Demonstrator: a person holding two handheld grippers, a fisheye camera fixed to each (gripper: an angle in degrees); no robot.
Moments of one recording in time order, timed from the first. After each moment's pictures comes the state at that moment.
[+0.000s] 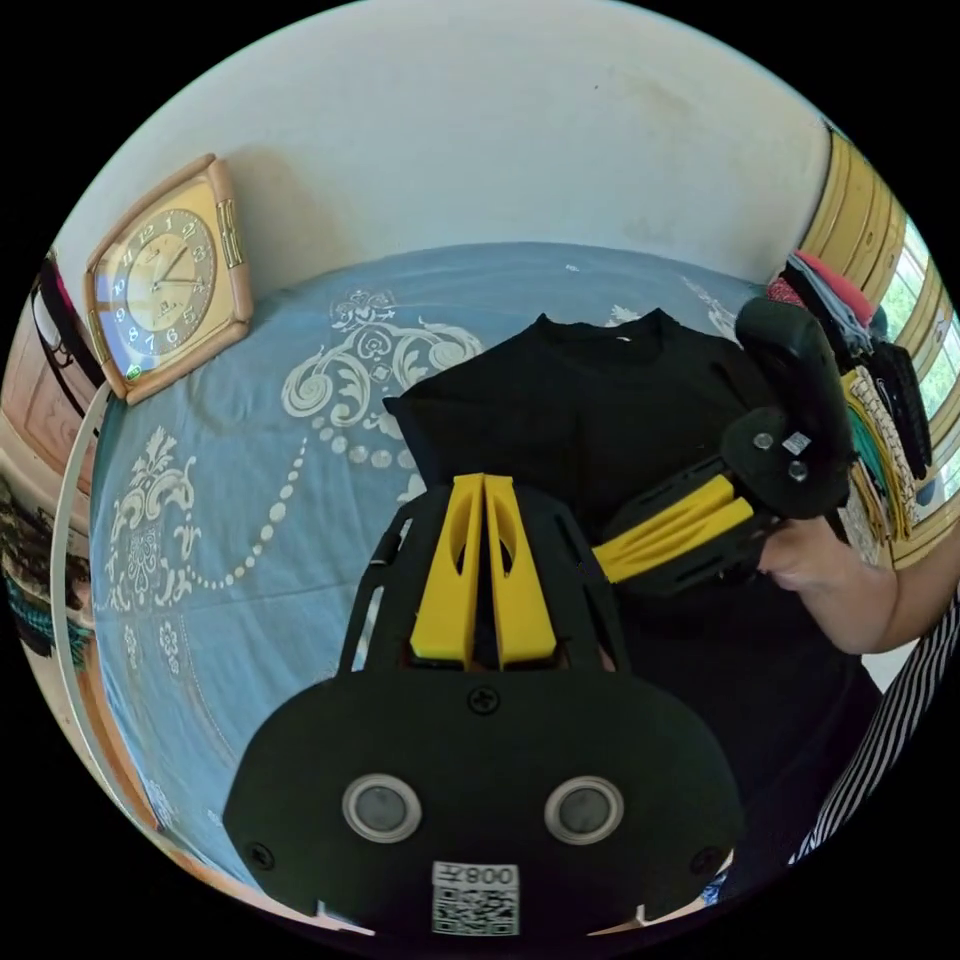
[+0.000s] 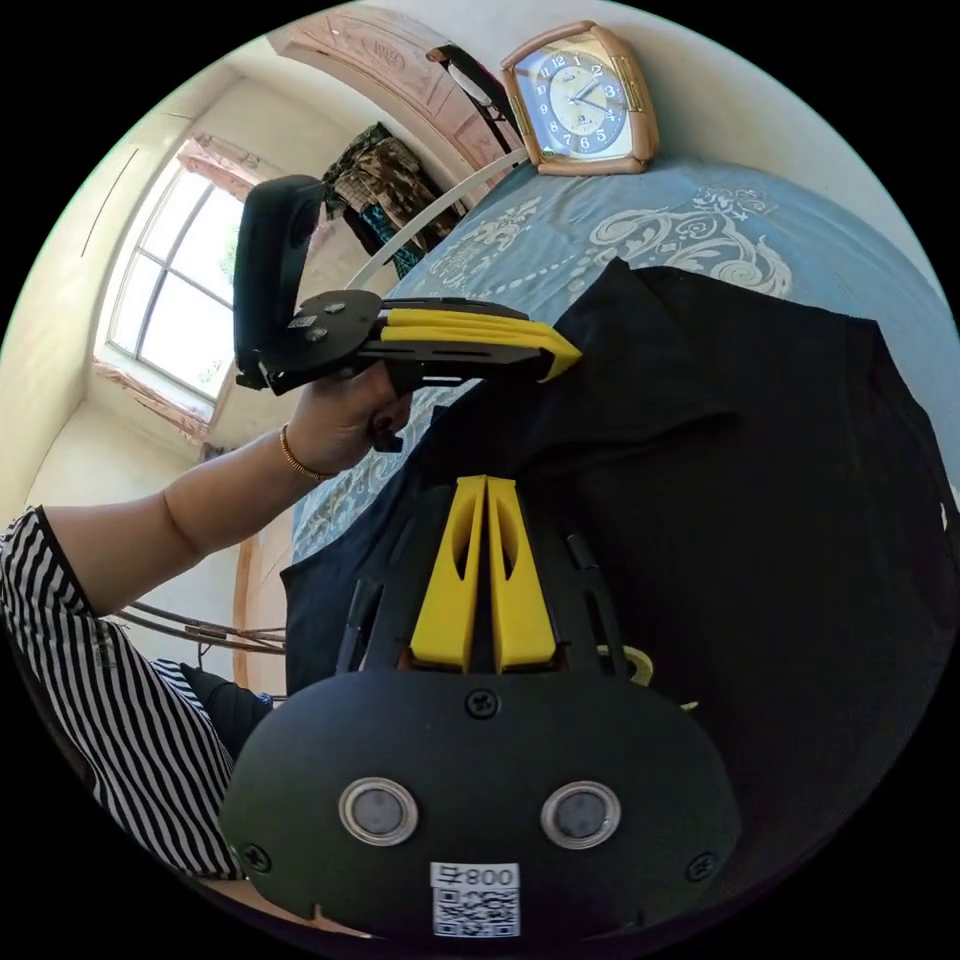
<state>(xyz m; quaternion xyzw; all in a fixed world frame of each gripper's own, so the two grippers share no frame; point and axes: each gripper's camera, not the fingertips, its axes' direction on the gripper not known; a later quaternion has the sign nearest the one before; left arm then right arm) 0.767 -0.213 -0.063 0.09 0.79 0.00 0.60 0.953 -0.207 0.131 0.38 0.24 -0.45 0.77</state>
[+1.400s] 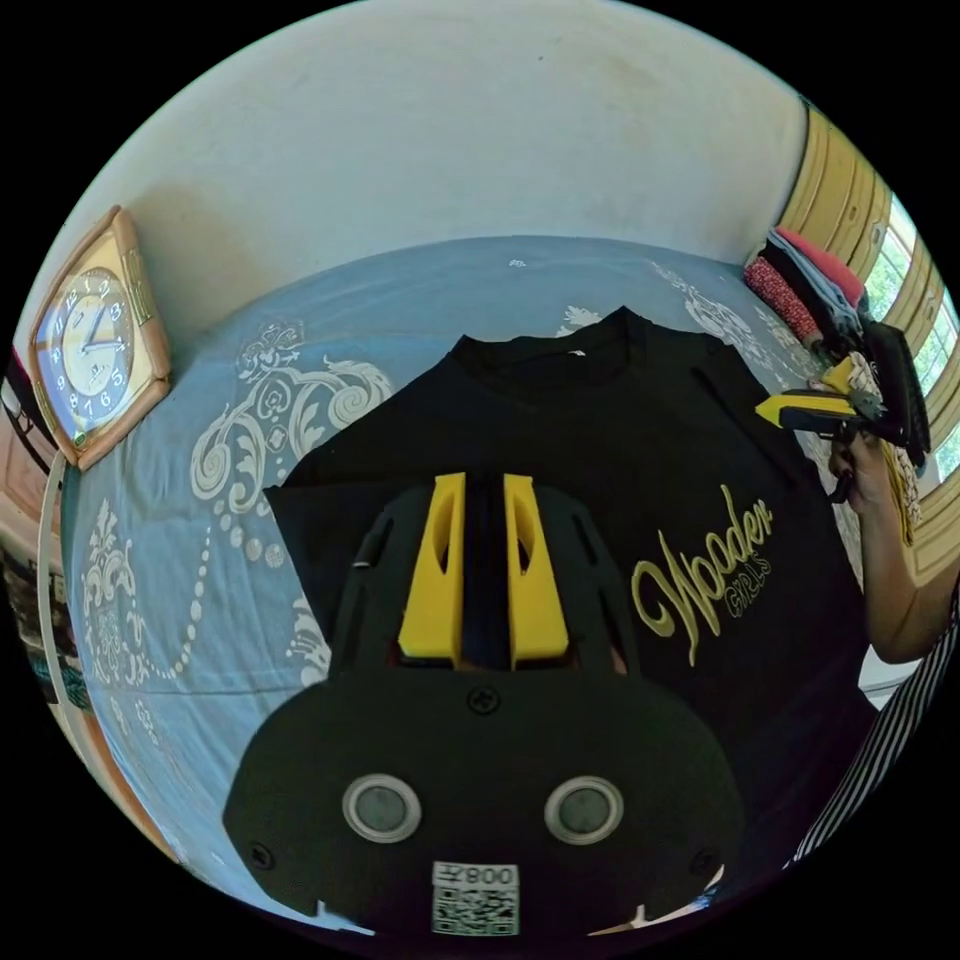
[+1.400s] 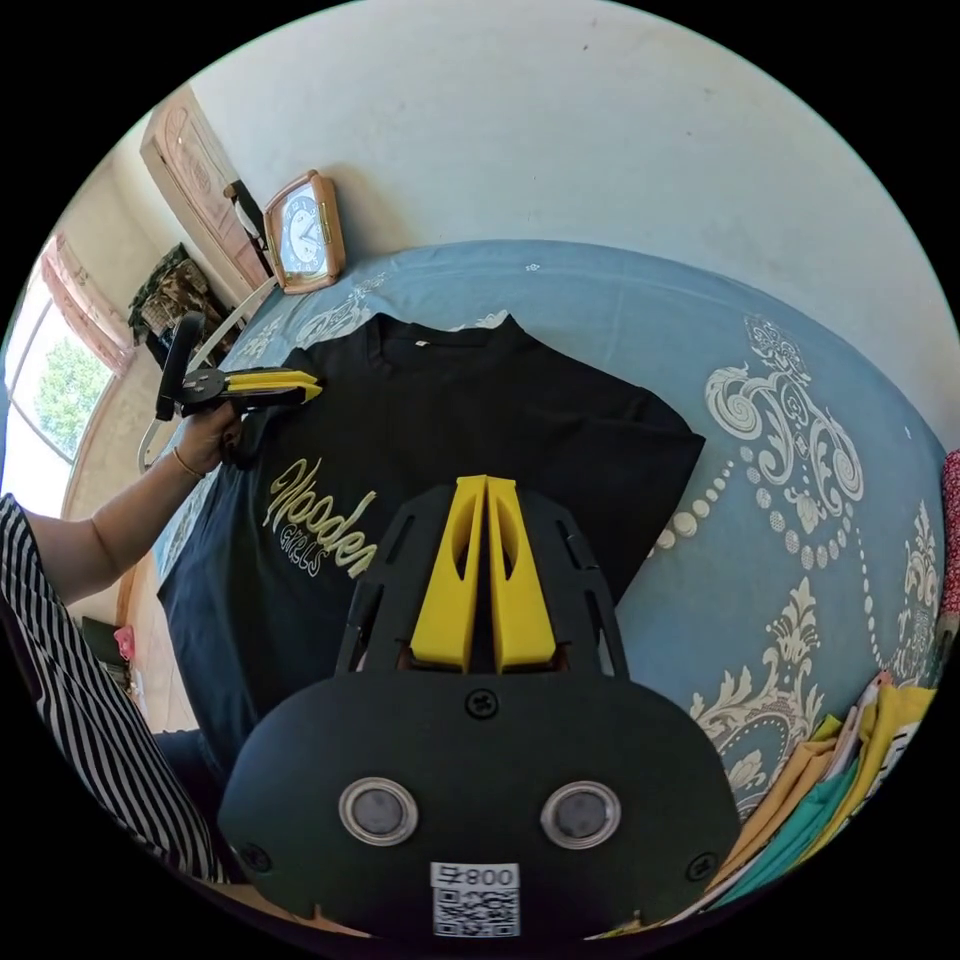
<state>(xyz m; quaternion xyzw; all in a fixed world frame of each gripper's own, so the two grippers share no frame) 0.747 -0.218 -0.112 0.13 0.80 0.03 0.59 1.171 0.005 0.038 0.64 0.30 -0.21 0.68</state>
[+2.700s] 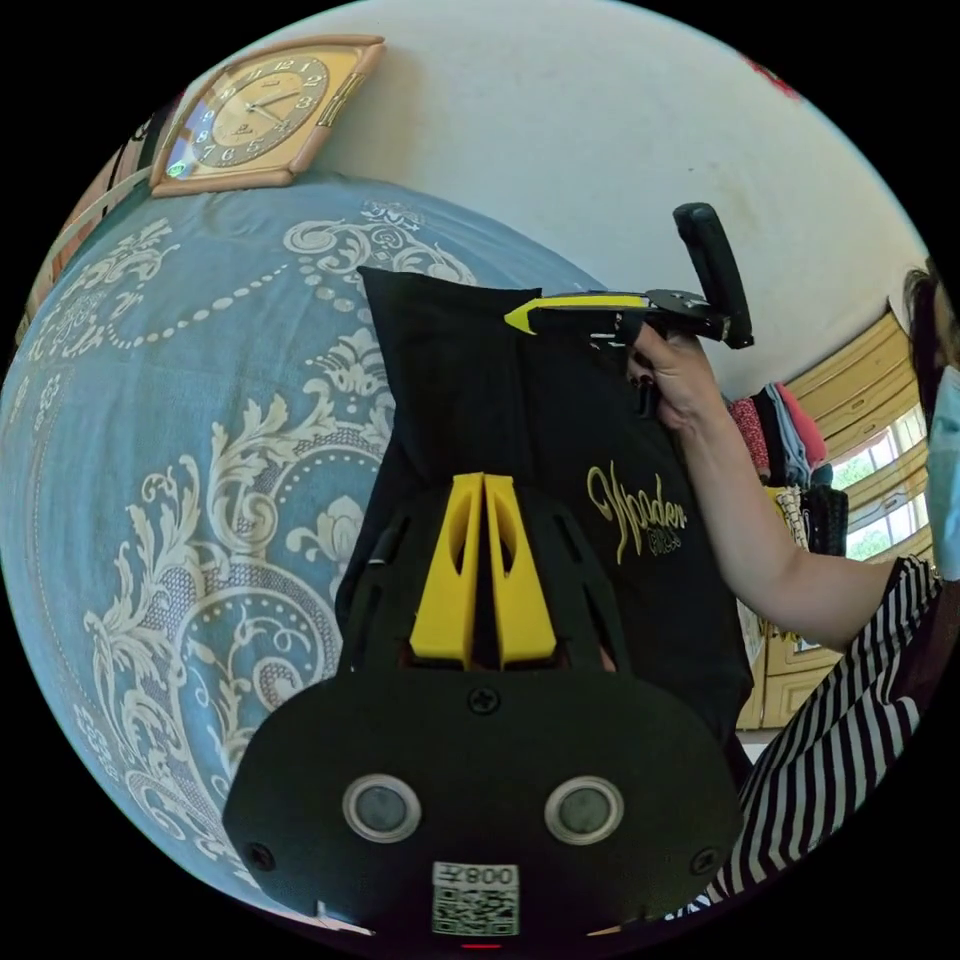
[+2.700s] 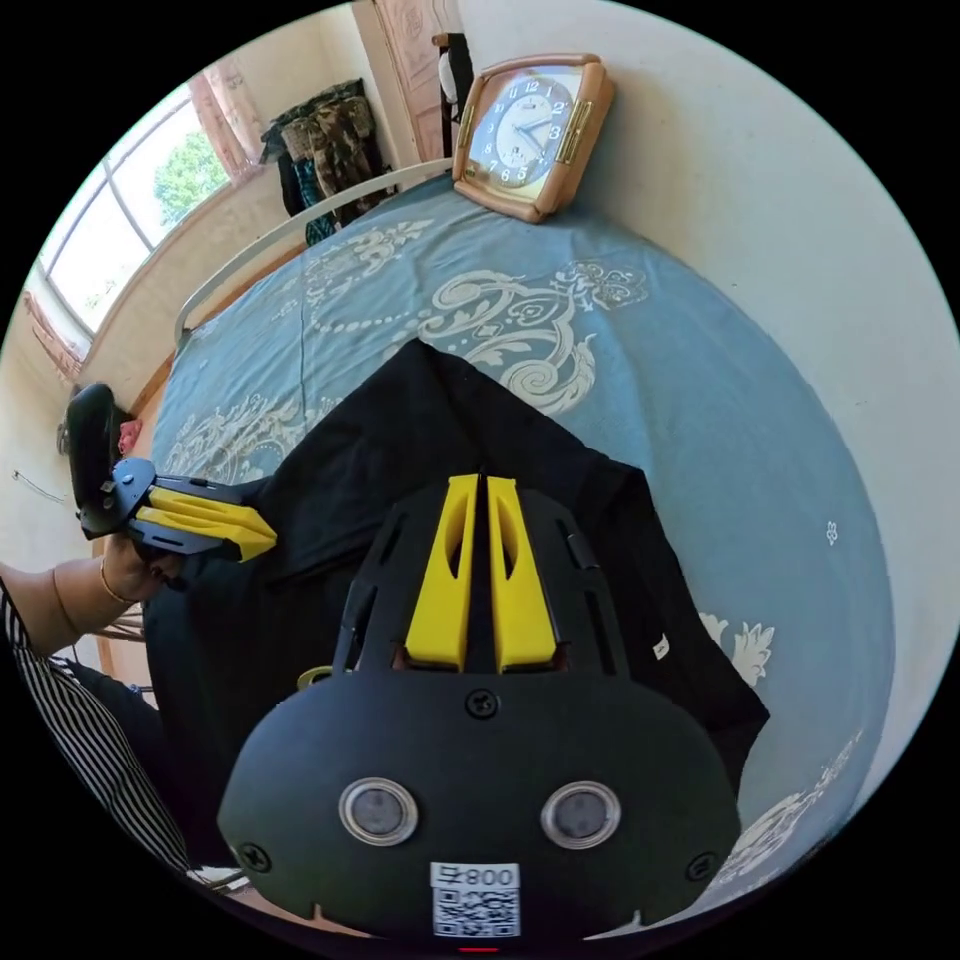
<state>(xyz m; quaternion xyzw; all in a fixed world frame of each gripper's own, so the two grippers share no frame) 0.636 -0.075 0.013 -0.03 0.88 -0.14 0.45 0.934 -0.154 0.024 0.45 0.44 -0.39 0.67</state>
